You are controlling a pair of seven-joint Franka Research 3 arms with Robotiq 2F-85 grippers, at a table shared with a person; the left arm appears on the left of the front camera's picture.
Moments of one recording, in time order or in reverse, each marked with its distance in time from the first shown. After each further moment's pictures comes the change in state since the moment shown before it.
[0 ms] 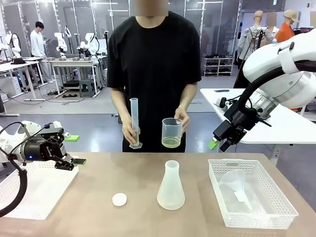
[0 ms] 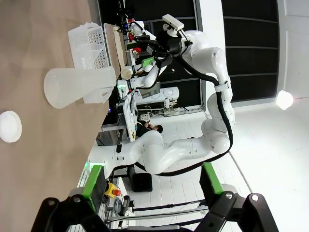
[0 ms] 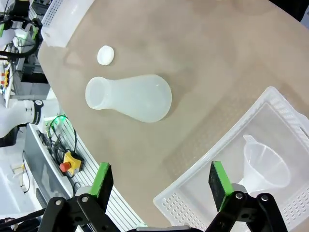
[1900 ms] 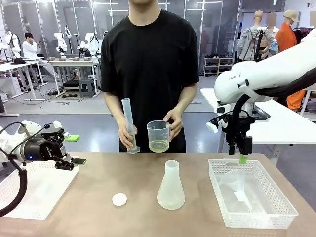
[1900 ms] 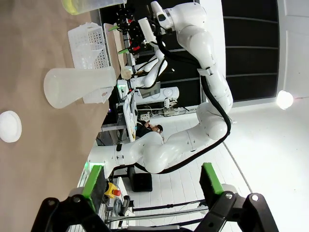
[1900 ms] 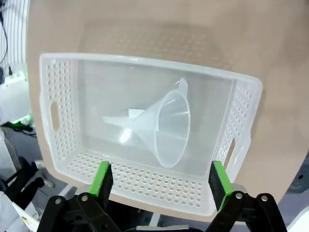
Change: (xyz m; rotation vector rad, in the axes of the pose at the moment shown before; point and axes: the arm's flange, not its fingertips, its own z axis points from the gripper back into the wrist) left arm 0.000 0.000 0.000 0.000 0.000 0.000; right arm 0.048 -0.079 -0.035 -0.102 0.666 0.923
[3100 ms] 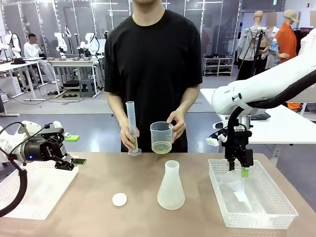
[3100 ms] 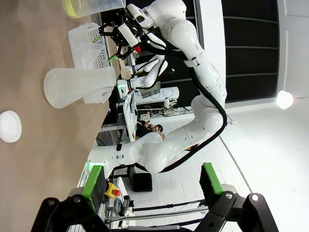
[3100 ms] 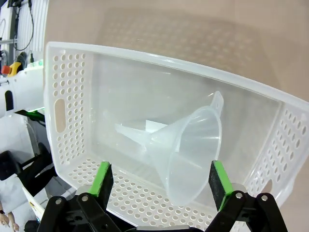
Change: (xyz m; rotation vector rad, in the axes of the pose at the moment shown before) left arm 0.000 0.000 0.000 0.000 0.000 0.000; right arm -0.005 -0.018 -0.058 0.203 -0.024 0.059
